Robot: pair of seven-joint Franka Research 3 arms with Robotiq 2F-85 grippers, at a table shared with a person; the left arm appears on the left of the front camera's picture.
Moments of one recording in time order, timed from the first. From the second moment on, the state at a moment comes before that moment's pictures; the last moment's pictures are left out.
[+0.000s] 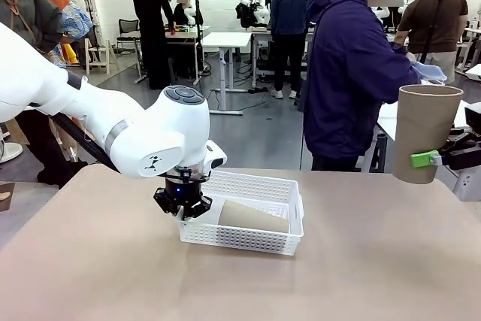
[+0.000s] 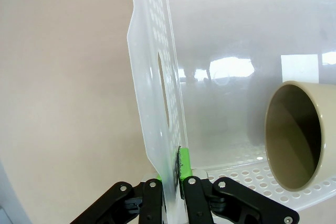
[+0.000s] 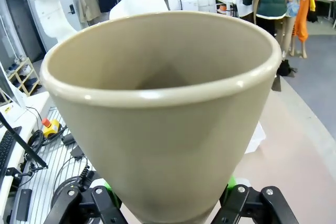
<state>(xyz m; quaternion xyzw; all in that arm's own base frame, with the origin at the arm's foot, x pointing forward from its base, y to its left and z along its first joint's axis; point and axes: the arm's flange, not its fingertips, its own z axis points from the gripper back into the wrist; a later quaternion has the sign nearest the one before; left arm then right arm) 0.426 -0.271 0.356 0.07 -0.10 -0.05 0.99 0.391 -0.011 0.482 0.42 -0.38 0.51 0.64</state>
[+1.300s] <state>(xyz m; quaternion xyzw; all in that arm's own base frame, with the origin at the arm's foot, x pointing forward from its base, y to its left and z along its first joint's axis) 0.426 -0.271 0.356 0.07 -0.10 -0.05 0.99 0.556 0.294 0.459 0.21 -0.05 0.65 0.73</state>
